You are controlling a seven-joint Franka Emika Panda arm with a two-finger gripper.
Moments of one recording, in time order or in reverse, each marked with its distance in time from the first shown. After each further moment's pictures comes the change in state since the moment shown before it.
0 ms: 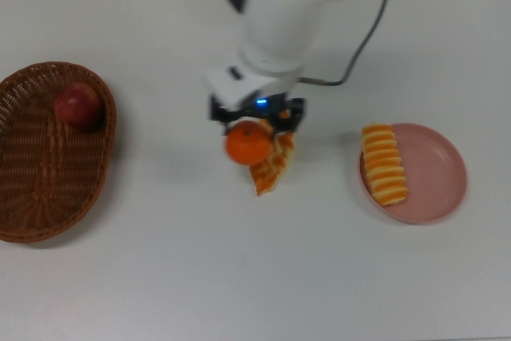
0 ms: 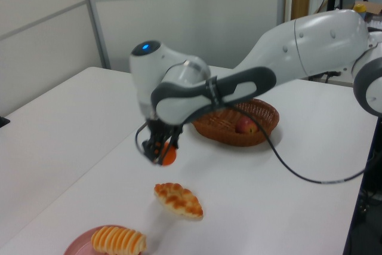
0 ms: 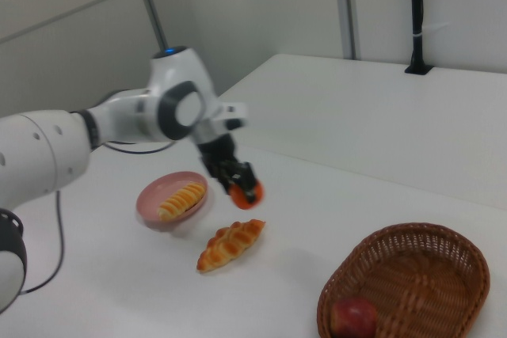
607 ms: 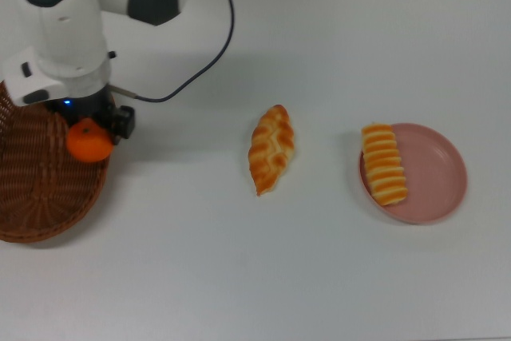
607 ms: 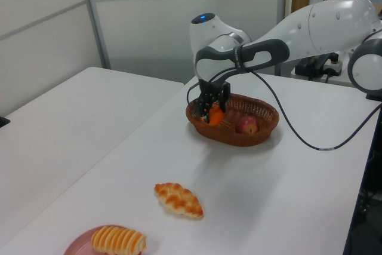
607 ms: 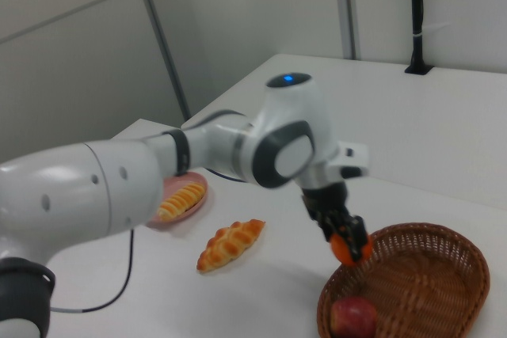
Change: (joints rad) arm -0.353 0.039 -0.003 -0.008 0.000 0.058 -0.146
